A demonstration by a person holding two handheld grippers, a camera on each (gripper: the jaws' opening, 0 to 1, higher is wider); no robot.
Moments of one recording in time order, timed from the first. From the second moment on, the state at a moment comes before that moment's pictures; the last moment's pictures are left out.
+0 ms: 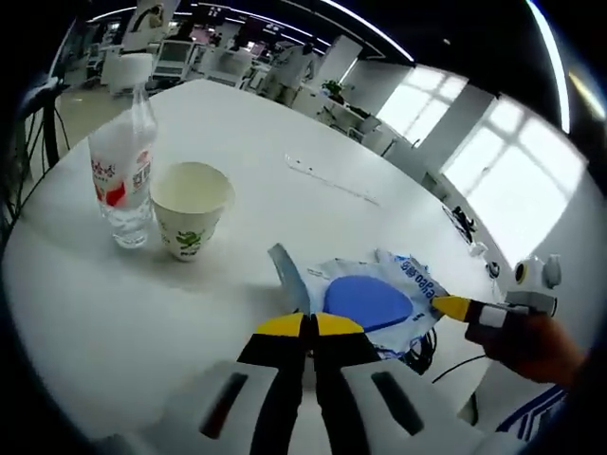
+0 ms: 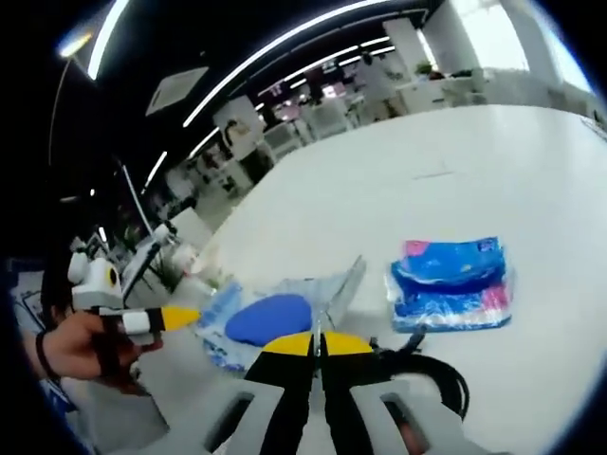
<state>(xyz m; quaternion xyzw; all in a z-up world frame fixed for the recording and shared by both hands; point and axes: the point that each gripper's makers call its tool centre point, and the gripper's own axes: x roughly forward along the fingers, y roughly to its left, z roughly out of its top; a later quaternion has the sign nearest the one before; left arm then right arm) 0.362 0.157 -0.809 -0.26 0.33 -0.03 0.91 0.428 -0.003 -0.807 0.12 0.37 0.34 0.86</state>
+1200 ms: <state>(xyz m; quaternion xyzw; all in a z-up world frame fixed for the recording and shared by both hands) 0.408 0.212 -0.854 -0.36 0.32 0.08 0.87 0.457 0.037 -0.865 0.15 0.43 0.31 0.84</state>
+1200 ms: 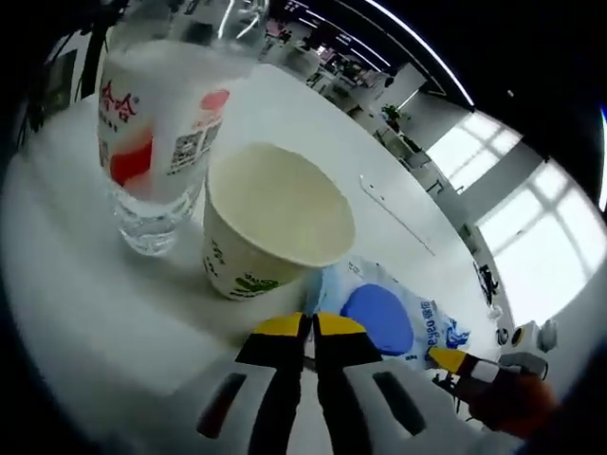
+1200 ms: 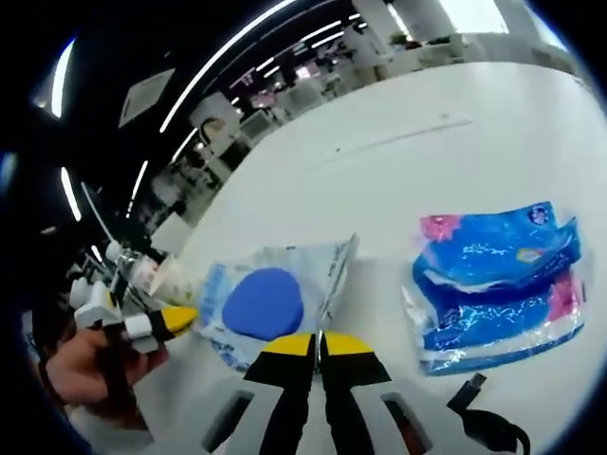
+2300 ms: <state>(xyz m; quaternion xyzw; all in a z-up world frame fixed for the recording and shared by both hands) 0.386 0.167 -0.832 -0.25 0.33 0.02 0.91 0.451 -0.024 -0.850 0.15 0.41 0.29 0.85</state>
